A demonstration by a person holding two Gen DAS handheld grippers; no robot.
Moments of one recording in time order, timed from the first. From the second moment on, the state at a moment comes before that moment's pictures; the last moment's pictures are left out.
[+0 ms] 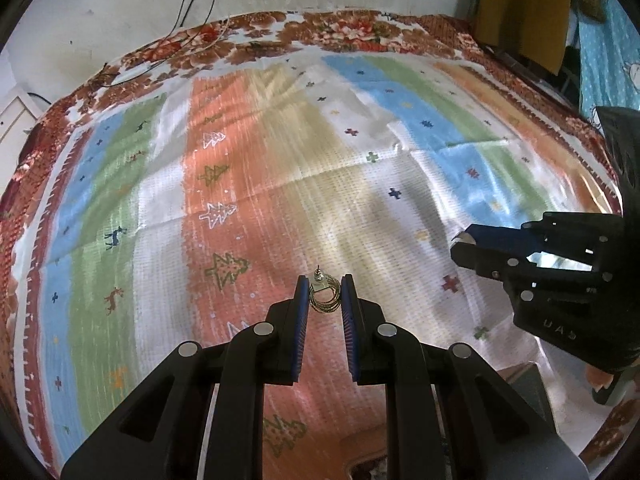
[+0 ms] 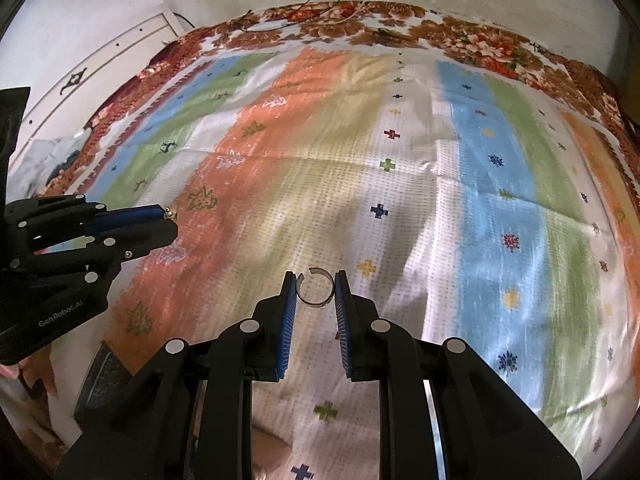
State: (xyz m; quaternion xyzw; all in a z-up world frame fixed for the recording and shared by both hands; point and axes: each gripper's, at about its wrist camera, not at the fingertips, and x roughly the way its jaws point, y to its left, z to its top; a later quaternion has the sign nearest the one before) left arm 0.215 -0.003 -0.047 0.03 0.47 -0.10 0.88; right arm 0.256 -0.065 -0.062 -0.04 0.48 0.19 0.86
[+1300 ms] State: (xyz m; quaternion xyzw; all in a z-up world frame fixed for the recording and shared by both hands) left arm 0.102 -0.015 -0.002 0.00 0.40 -0.12 0.91; right arm 0.143 -0.071 -0.015 -0.03 0.42 0.26 0.87
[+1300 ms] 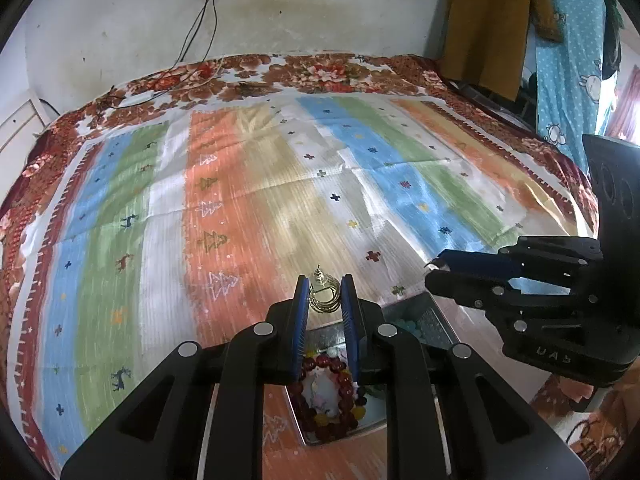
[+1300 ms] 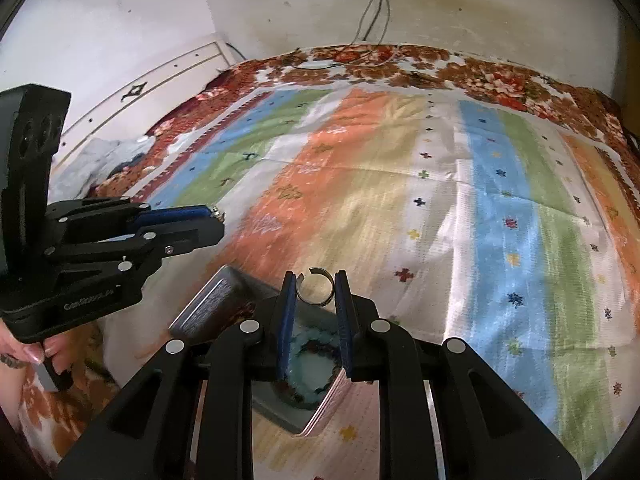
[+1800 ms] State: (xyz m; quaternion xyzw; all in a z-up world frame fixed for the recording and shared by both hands) left arm 0.076 -0.014 -0.004 -0.01 0.40 -0.13 0.91; right arm 0.114 -0.075 -0.013 -0.04 0.41 0.27 0.87
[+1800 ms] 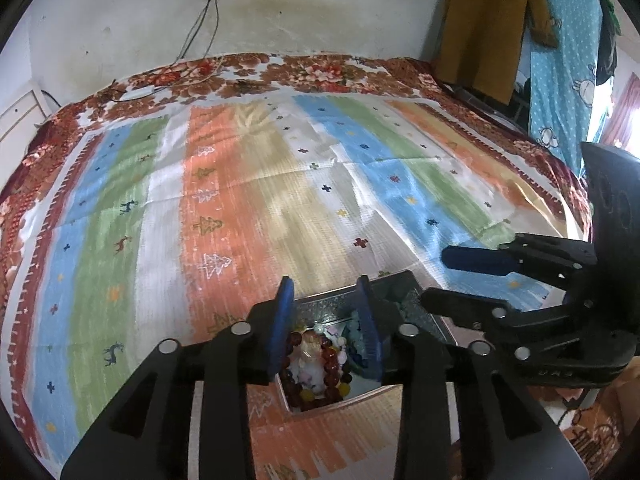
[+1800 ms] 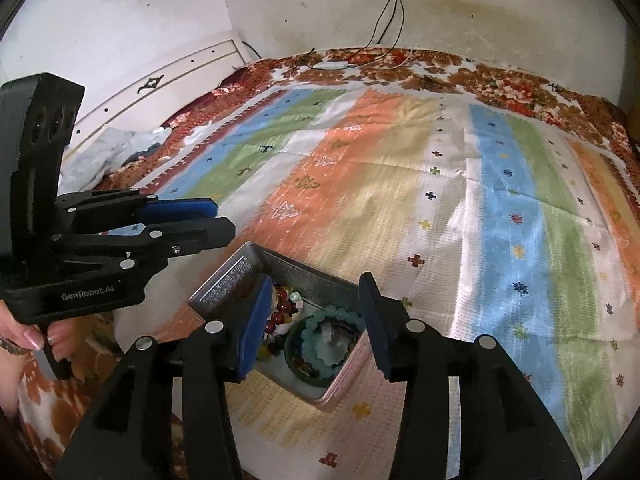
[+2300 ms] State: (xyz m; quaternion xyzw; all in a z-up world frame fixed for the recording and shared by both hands) left arm 0.048 -0.012 -0.002 -0.02 0.39 -0.11 0.91; right arm 0.086 -0.105 -0.001 -0.02 0.37 0.22 0.90
